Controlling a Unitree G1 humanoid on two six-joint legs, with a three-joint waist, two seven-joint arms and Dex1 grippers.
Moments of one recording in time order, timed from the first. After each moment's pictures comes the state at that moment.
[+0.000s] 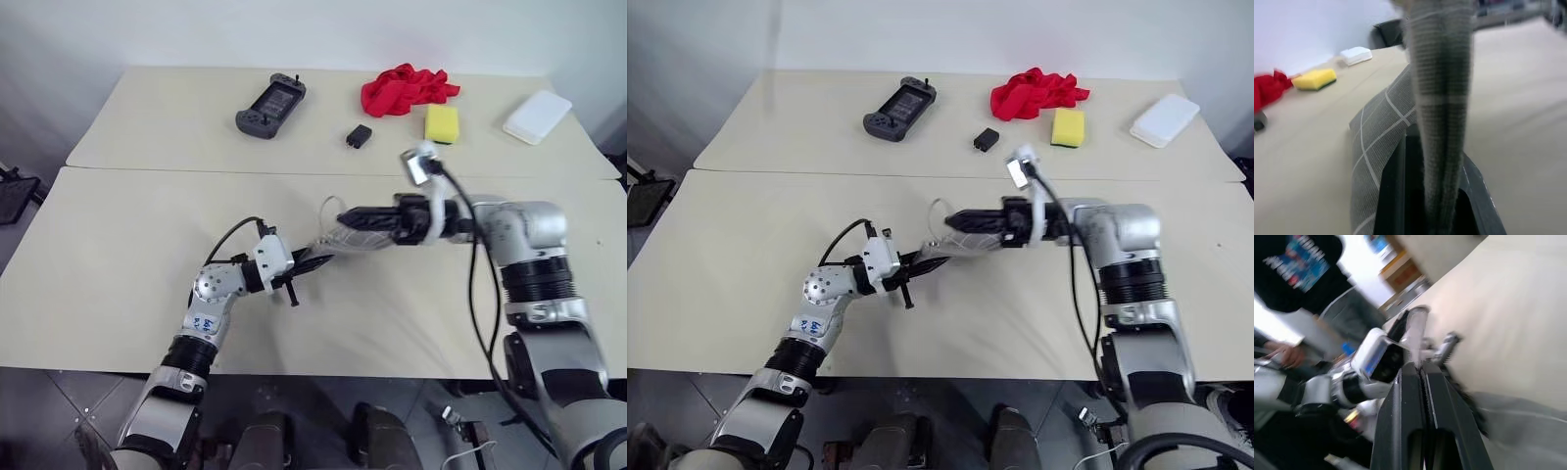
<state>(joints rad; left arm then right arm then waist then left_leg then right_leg) -0.54 0.28 -0.12 0.38 -0.31 -0.26 -0.94 -0.95 -0.56 -0.02 0.35 0.66 1.00 1.28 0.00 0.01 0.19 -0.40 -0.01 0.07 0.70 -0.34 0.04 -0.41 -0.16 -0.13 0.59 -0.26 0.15</state>
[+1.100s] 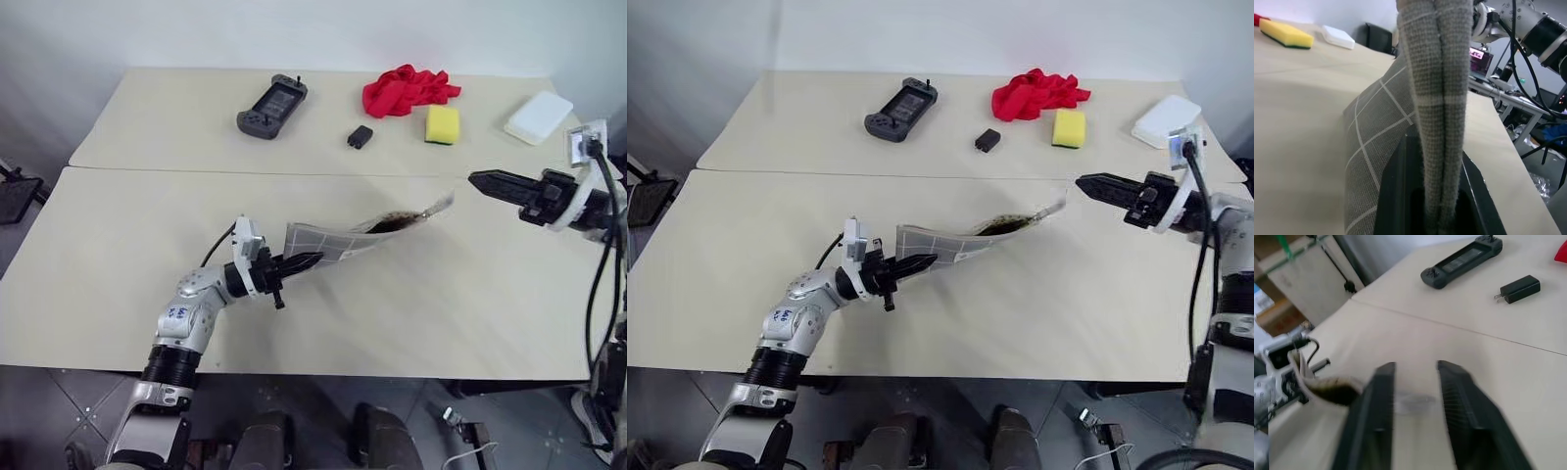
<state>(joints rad) -0.50 0.29 -0.03 0.24 -0.53 0.25 -1.03 -0.77 -0.93 -0.22 0.49 0.59 0.79 1.35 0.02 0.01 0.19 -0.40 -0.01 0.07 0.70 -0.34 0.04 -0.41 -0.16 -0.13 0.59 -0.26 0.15</state>
